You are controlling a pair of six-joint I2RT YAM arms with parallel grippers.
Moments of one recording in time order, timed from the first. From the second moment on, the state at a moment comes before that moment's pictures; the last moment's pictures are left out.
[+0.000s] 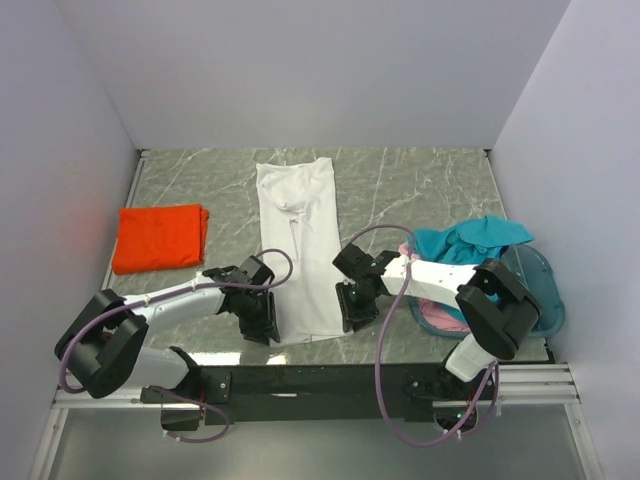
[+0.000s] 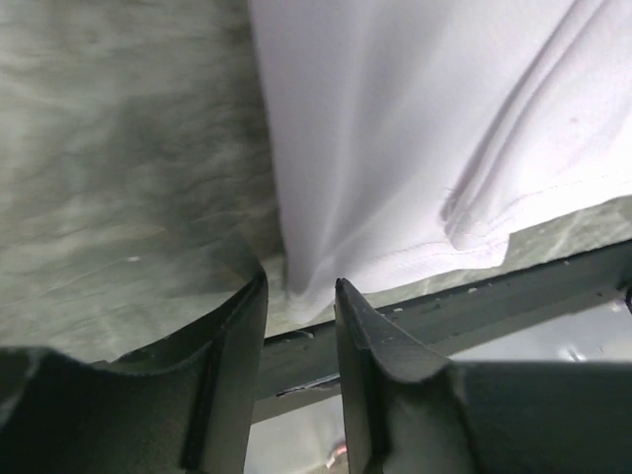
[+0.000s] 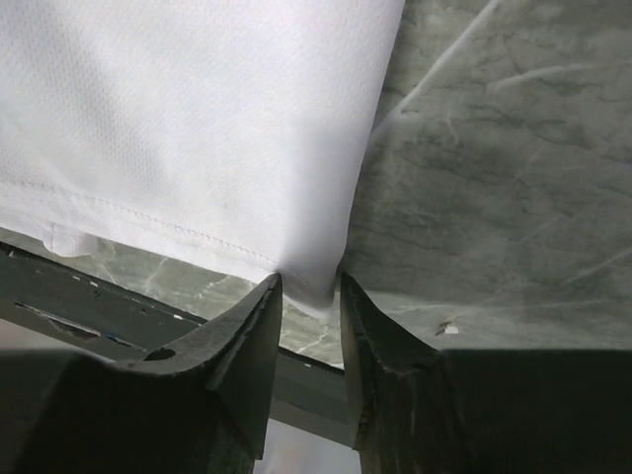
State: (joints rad) left arm -0.69 1.32 0.59 -0.59 0.26 -0.86; right arm 0.82 1.58 0.86 -0.64 -0.19 0.62
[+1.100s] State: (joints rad) left arm -0.69 1.08 0.65 -0.77 0.22 -0.94; right arm 0.91 1.45 0.94 -0.84 -0.25 0.70
